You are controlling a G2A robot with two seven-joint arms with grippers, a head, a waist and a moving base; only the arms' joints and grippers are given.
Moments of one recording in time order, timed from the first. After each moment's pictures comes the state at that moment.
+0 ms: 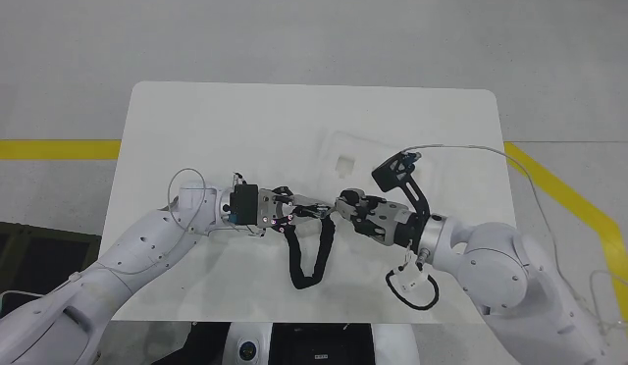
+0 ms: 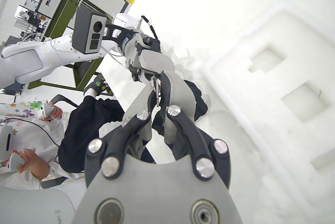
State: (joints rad) left arm 0.75 -0.94 -0.53 -1.20 1.68 -0.63 1.19; right arm -1.28 -0.97 1.15 -2.20 -0.42 0.04 0.79
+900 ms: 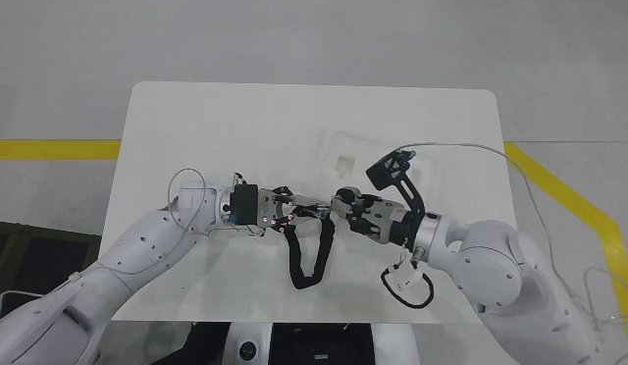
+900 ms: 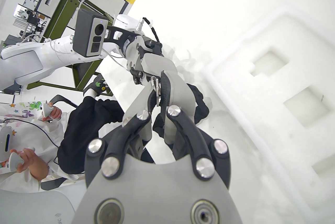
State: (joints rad) left arm 0.75 -0.94 -0.53 -1.20 1.68 -0.63 1.19; right arm -1.25 -0.98 1.13 -2.20 -0.44 0.05 0.80
